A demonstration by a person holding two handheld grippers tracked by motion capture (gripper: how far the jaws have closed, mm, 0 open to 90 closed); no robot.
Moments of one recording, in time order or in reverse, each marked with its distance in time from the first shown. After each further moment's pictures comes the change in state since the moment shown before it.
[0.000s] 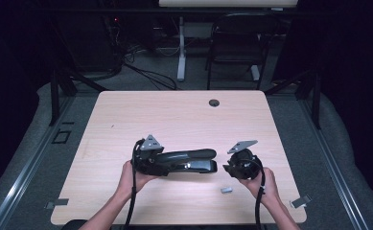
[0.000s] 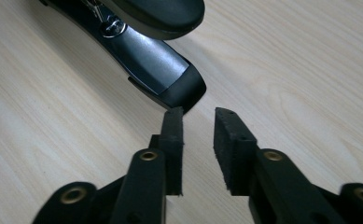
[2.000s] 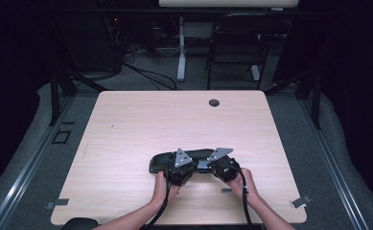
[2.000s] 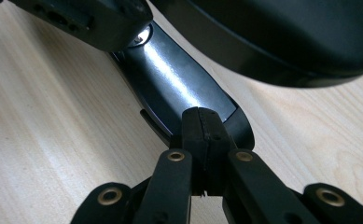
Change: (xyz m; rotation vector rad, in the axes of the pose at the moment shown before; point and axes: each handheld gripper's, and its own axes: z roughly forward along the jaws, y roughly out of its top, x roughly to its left) left arm -0.046 -0.016 0.089 -0.112 0.050 -0.021; right arm 0.023 0.003 0.071 -0.070 0.013 -0.161
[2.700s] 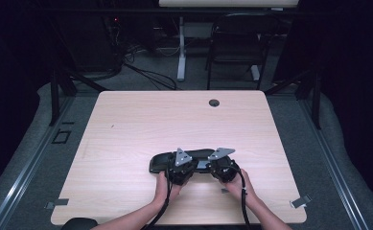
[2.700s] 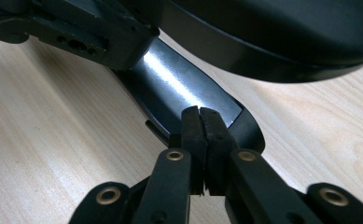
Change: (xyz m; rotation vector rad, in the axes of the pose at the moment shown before) left arm 0.000 -0.002 0.005 -0.008 0.020 -0.056; right arm 0.003 -0.002 0.002 -0.030 0.003 0.101
